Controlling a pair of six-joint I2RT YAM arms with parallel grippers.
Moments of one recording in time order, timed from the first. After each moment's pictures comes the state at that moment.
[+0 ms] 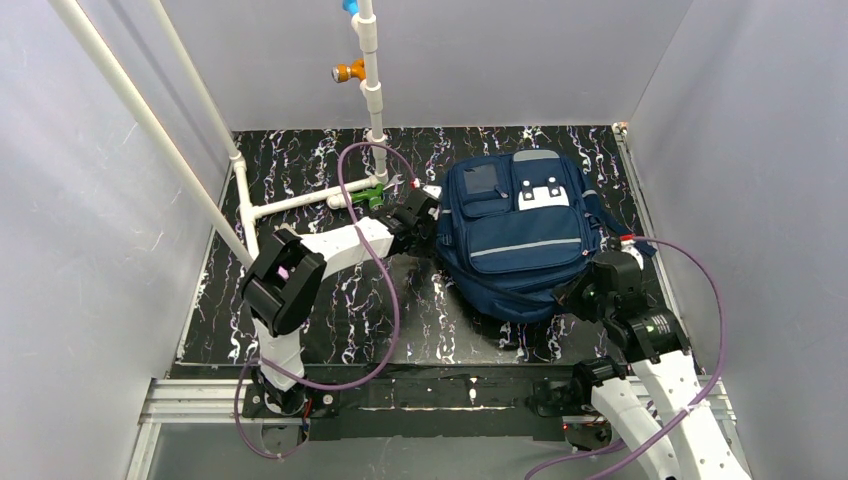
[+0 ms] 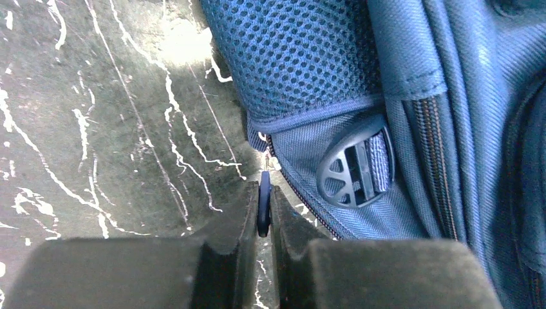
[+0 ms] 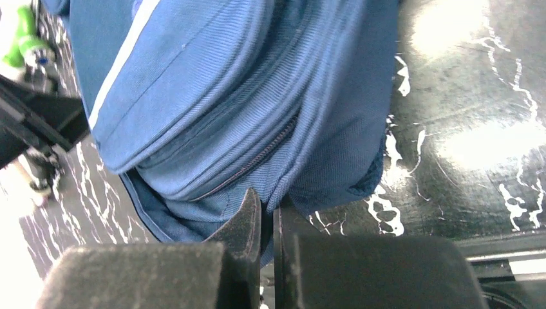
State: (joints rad) left arm -0.71 1.86 1.24 -0.31 -0.09 -0.43; right arm 0.30 0.54 0.69 -0.94 0.11 0.84
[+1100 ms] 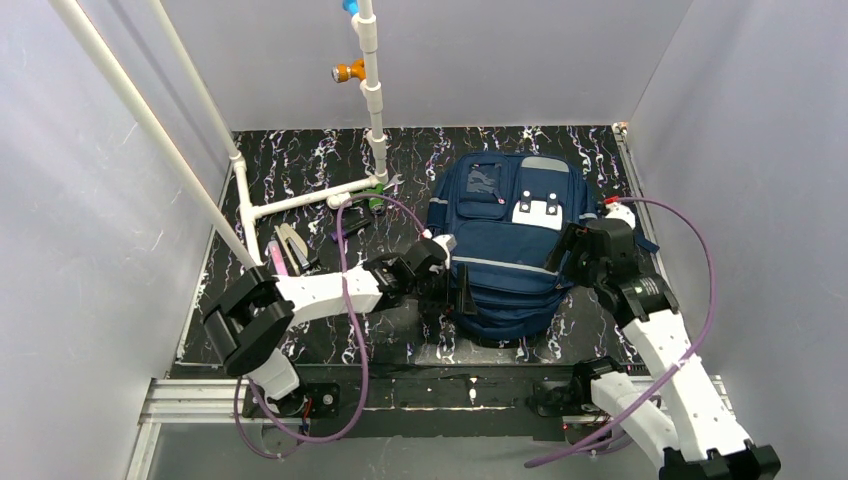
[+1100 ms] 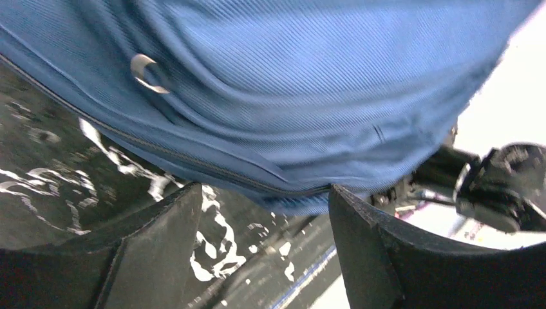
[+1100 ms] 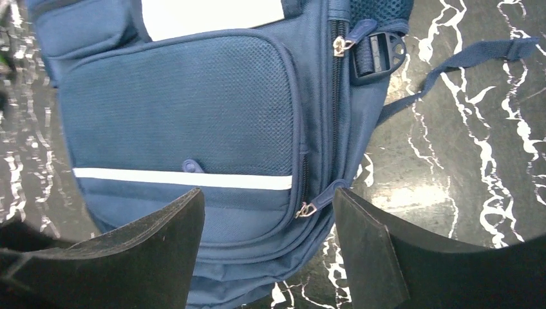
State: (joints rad) left arm -0.98 1.56 0.89 -0.12 0.16 -0.82; right arm 0.28 0.80 0.82 -0.77 0.19 0.53
